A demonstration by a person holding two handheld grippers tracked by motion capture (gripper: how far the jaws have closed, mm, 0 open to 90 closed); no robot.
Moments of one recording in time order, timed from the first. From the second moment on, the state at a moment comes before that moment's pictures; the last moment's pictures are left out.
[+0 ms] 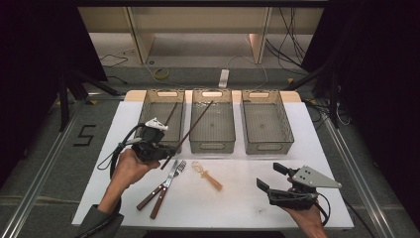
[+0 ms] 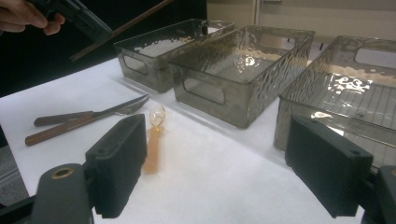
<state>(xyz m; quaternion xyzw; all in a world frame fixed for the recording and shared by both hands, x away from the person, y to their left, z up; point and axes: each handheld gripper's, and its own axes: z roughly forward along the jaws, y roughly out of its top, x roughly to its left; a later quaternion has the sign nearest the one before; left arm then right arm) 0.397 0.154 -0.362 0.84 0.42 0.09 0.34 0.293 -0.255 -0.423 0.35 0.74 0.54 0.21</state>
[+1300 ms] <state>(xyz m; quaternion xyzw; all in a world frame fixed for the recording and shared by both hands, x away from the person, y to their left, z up) 0.485 0.229 -0.366 0.77 0.51 0.13 0.35 0.295 -0.254 -0.426 0.36 0.74 0.54 0.20</state>
